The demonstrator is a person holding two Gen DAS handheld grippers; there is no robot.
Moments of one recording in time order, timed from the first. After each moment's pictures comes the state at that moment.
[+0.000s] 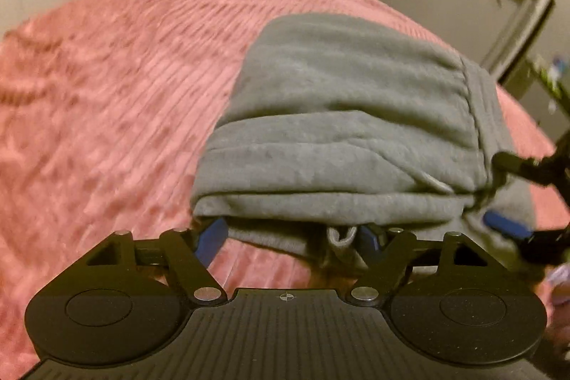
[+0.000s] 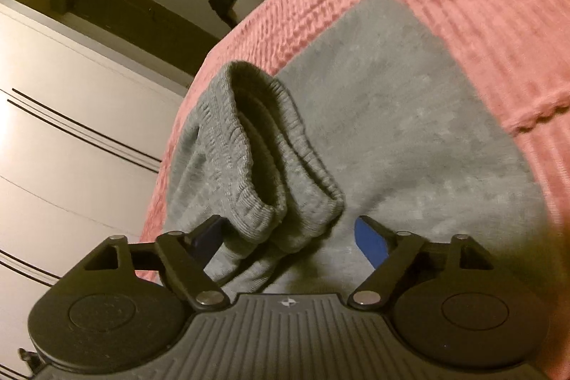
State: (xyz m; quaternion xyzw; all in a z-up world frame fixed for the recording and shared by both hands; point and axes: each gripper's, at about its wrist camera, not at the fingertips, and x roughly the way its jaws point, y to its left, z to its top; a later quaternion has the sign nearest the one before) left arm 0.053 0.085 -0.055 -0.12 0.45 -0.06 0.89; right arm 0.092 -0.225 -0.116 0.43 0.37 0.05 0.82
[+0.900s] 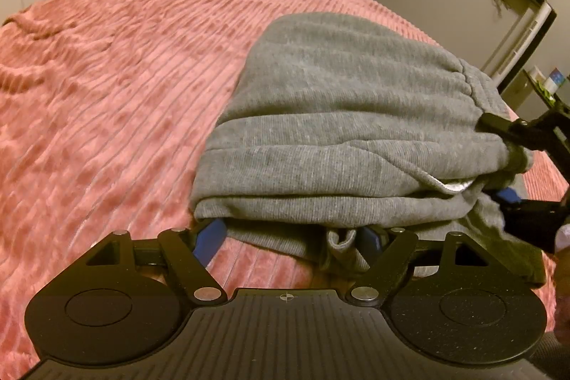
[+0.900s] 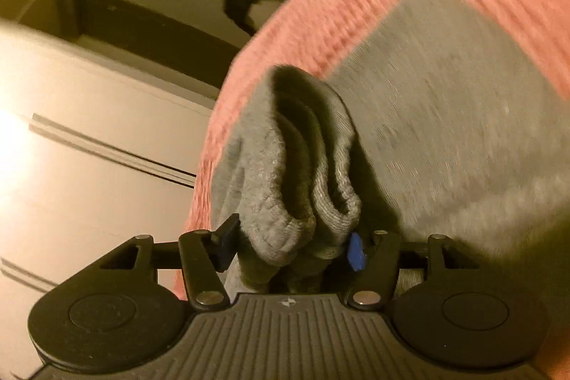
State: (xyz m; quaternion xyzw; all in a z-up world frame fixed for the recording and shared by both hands) left arm 0.052 0.089 -0.059 -0.13 0.44 -0.06 0.88; right arm 0.118 -0.213 -0.116 0.50 0.34 0.07 0.79
